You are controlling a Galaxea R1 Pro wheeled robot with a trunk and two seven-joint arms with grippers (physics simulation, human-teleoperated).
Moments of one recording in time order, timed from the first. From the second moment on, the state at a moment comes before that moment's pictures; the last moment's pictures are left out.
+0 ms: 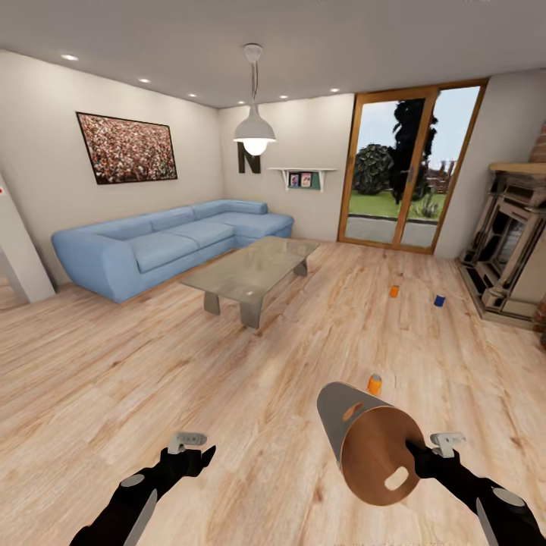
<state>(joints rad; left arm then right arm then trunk) -0.35 0.04 0.00 -0.80 0.06 0.17 -0.27 -0.29 -0.16 -0.43 -0.92 0.16 0.13 0.58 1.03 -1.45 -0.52</state>
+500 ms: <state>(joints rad) -0.35 0.04 -0.01 -0.80 0.07 0.16 -0.27 -0.29 -0.16 -0.43 -0.92 0.16 0.12 0.58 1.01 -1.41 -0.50</state>
